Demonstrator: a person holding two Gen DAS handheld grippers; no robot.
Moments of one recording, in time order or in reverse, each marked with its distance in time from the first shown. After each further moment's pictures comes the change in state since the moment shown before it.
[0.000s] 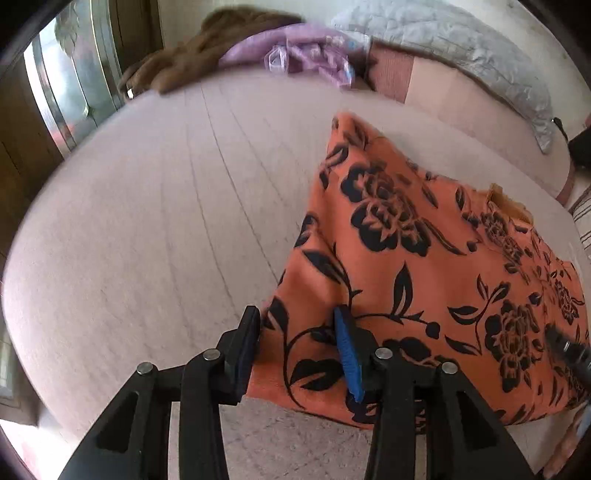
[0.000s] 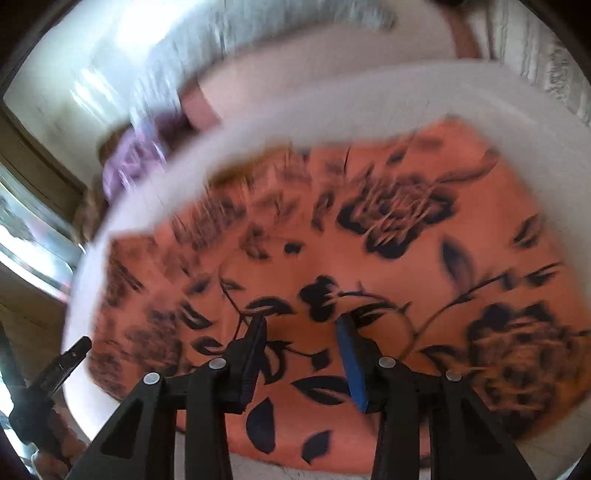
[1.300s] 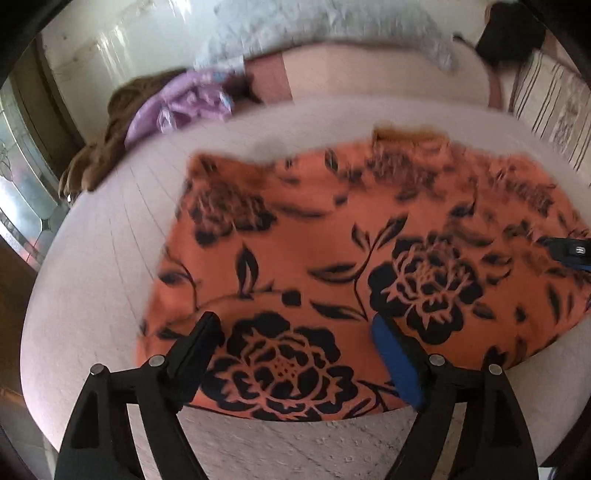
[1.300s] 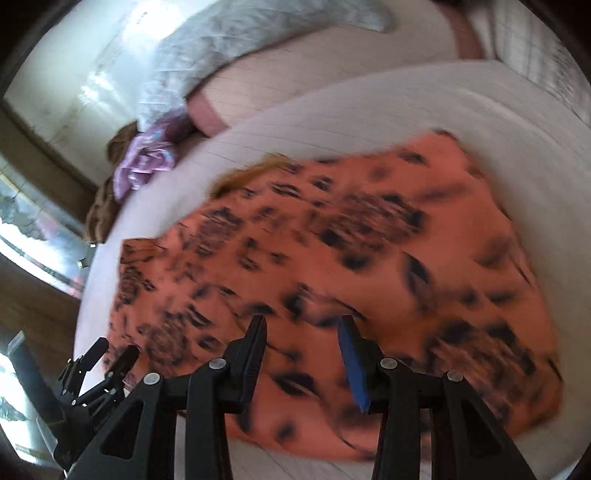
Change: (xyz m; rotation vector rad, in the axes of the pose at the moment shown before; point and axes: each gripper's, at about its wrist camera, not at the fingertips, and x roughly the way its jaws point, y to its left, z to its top) left arm -0.003 -0.093 -0.040 0.426 -0.107 -0.002; right arm -0.037 -0.027 0.001 0.024 0.027 0.052
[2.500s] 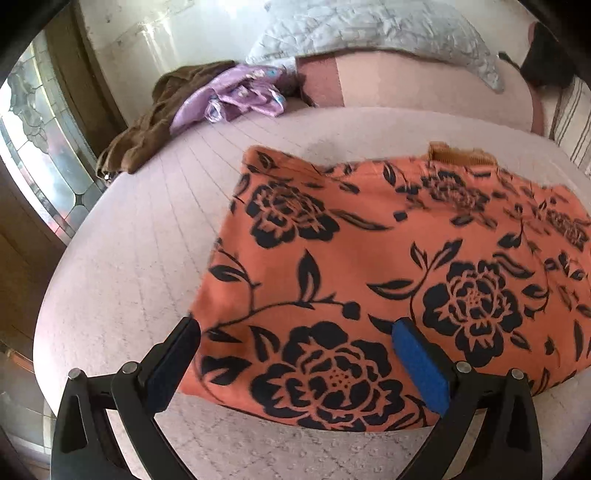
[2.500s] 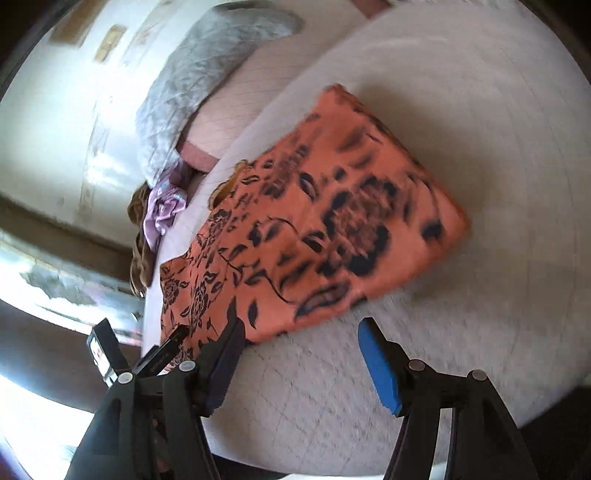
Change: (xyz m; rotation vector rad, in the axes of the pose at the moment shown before) left arm -0.007 0.026 0.005 -0.124 -0.041 0.111; right arm -0.052 -0.077 -0.085 0.338 -0.069 0.233
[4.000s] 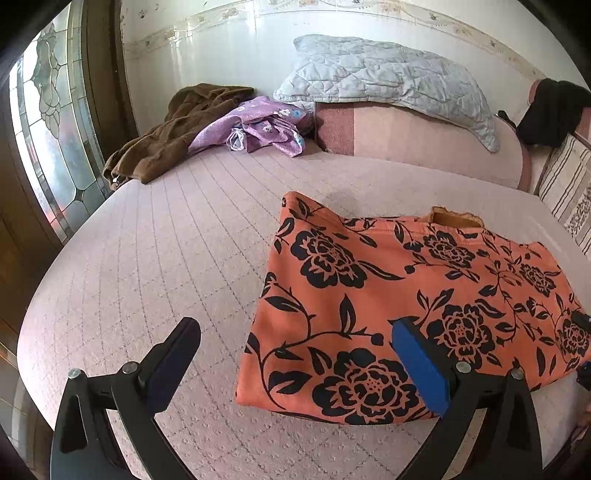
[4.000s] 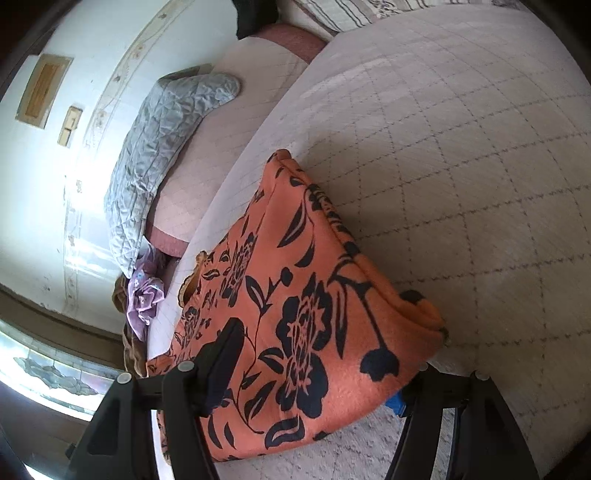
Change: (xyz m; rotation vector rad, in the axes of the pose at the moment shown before) left arm -0.023 0.054 0.013 -0.101 -0.122 -0.100; right arm 0.023 -0.020 0.044 0.153 -0.251 -0.037
